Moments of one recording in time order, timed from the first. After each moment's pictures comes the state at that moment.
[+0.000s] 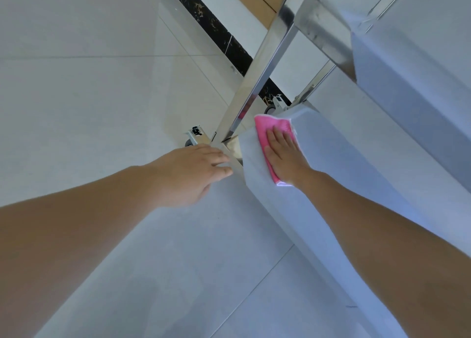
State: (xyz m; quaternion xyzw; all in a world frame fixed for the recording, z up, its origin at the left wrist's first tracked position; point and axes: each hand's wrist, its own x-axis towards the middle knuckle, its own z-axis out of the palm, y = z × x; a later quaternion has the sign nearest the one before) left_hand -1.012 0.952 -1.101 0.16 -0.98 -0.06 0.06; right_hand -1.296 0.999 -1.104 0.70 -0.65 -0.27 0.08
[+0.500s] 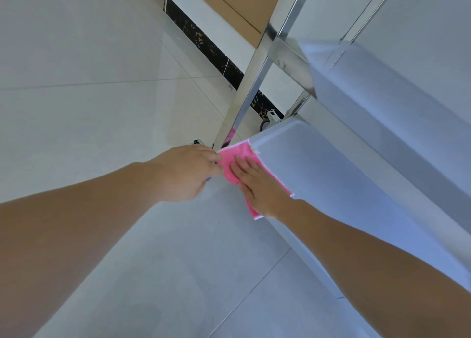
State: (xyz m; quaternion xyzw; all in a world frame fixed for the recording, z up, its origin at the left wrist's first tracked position) left_hand -0.996 0.958 -1.063 0.16 -0.98 -0.04 0.07; right_hand -1.217 1.048 -1.092 0.78 -0.62 -0.11 0.01
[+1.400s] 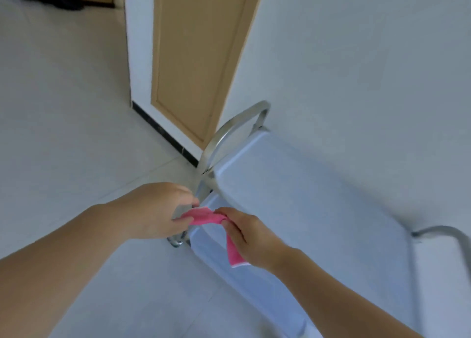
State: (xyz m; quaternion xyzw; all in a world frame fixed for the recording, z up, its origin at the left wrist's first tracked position) left_hand -0.923 0.989 -0.463 0.18 -0.96 -0.22 0.04; right_hand -1.100 1.153 -0.470 0.61 -0.72 0.21 -0.24
